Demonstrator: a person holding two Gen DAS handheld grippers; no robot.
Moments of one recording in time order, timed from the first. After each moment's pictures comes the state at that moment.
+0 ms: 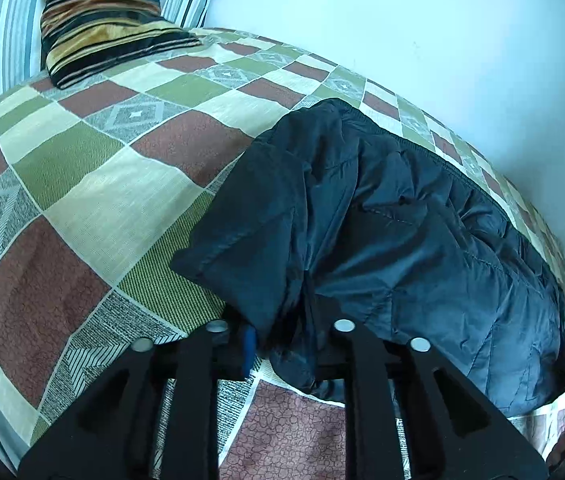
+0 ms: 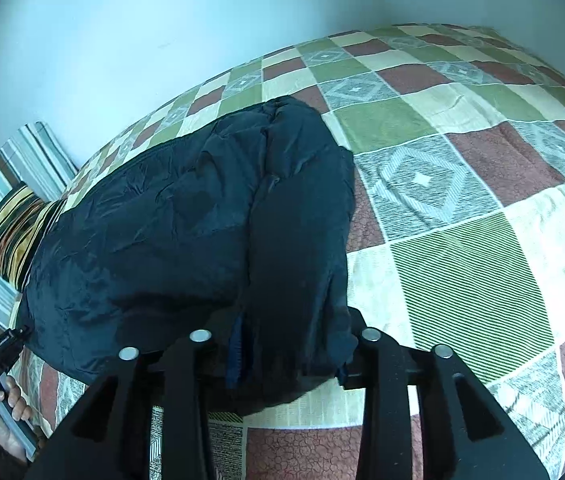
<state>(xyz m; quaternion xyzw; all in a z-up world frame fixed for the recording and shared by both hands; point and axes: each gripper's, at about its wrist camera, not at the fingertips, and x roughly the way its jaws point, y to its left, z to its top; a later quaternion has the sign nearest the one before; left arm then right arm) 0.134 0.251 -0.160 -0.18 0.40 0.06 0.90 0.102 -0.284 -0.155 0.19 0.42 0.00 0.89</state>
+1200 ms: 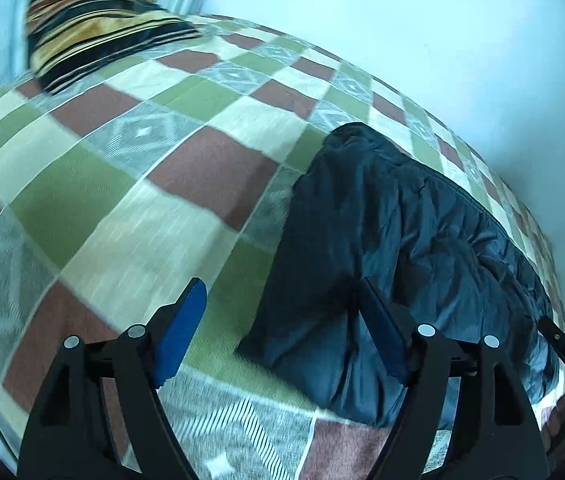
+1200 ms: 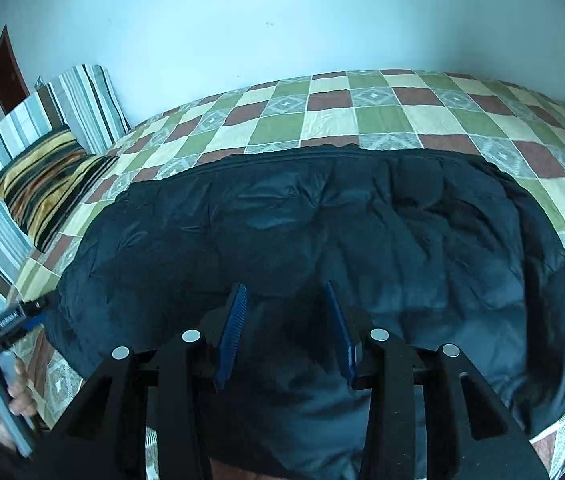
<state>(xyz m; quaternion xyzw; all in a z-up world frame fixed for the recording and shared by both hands) 0.174 0.306 -0.142 -0.18 0.44 0.01 0.88 0.168 -0.110 -0.107 0.09 0.41 0.08 0.90</state>
